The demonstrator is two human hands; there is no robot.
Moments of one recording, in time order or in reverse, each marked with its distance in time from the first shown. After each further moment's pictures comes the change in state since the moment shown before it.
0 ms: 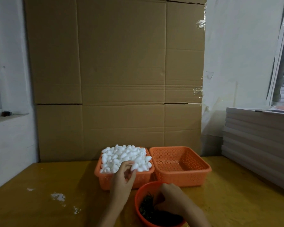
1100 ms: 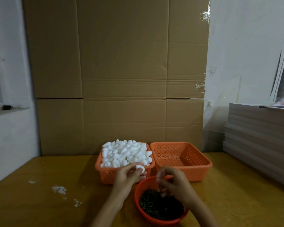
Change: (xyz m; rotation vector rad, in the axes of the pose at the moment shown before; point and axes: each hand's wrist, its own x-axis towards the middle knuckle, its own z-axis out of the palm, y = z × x) left_hand -0.010 0.007 0.001 -0.542 -0.199 -0.322; right_hand -0.002 0.023 0.008 0.705 0.354 -0.126
